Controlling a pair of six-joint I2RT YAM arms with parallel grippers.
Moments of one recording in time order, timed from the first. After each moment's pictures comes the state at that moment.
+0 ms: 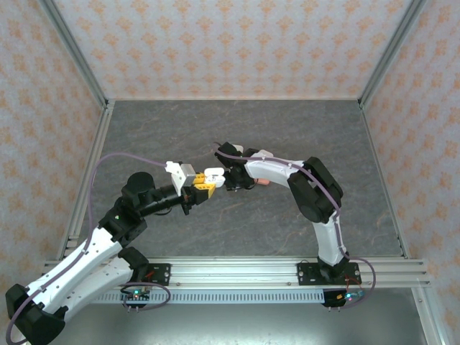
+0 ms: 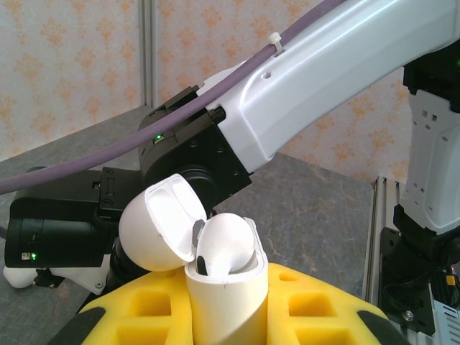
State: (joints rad) left arm -0.58 0.71 0.60 -0.03 0.47 -0.07; right arm 0.77 2.05 1.44 -0.70 0.06 0.50
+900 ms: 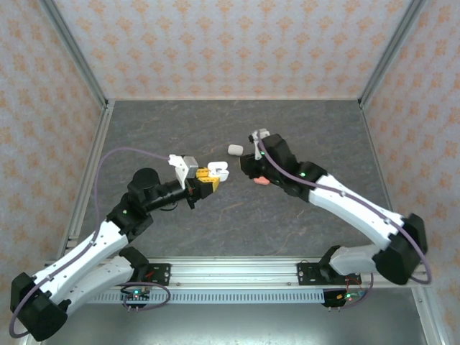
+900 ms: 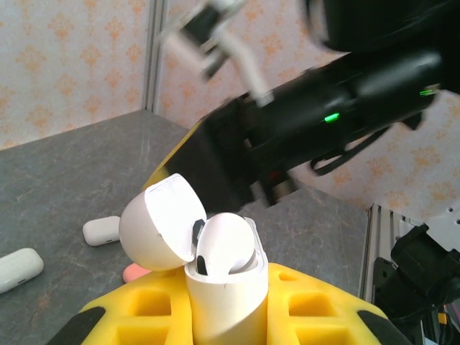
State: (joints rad) left arm -0.58 0.81 0.60 0.11 0.45 -0.20; right arm 0.77 1.24 1.08 -0.41 0.09 0.36
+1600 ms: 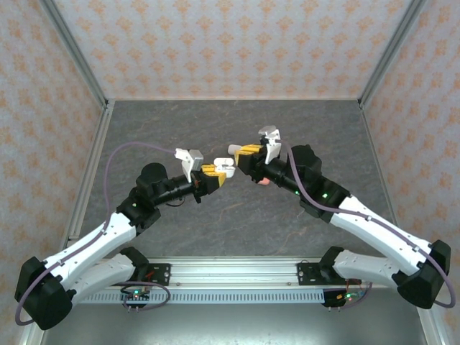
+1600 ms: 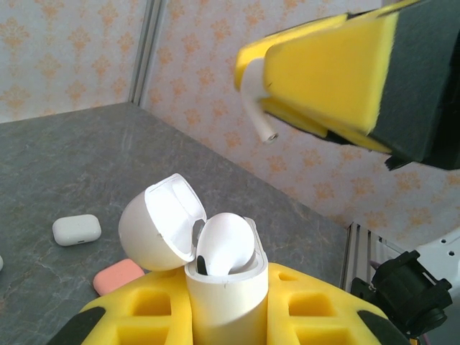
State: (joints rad) left arm -0.58 0.92 0.61 0.23 0.48 -0.32; right arm 0.81 1.04 0.94 -0.04 -0.11 0.31
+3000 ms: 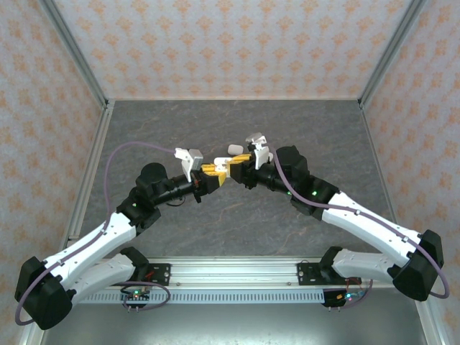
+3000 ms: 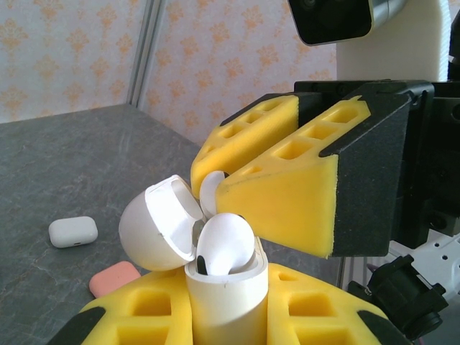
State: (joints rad) left arm -0.58 0.92 0.61 0.24 0.48 -0.33; right arm 0.84 1.10 0.93 -0.08 -0.18 0.33
